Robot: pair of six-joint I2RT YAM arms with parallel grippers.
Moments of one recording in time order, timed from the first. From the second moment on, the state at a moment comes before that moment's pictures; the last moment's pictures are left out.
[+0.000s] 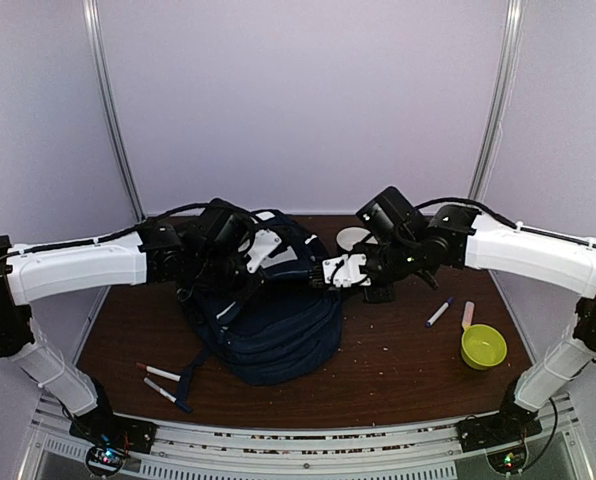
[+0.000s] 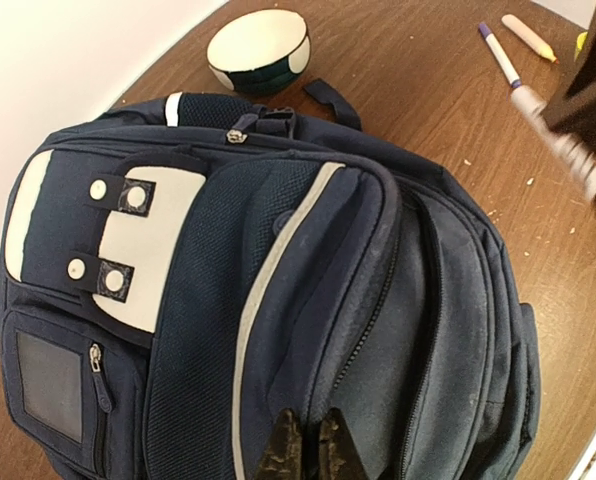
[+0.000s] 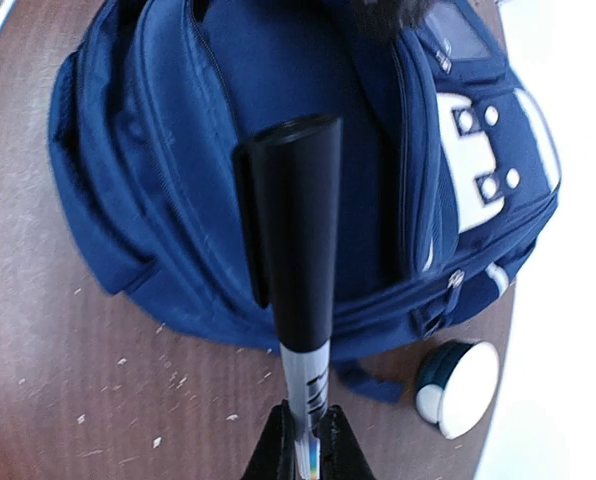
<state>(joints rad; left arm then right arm) -0.93 1.52 1.22 -0.50 -0.13 0.08 0.89 1.54 1.34 -0.71 -0.01 -0.89</state>
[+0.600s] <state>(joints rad) -0.87 1.44 1.22 -0.50 0.01 0.04 1.06 1.83 1.42 -0.36 0.29 -1.08</state>
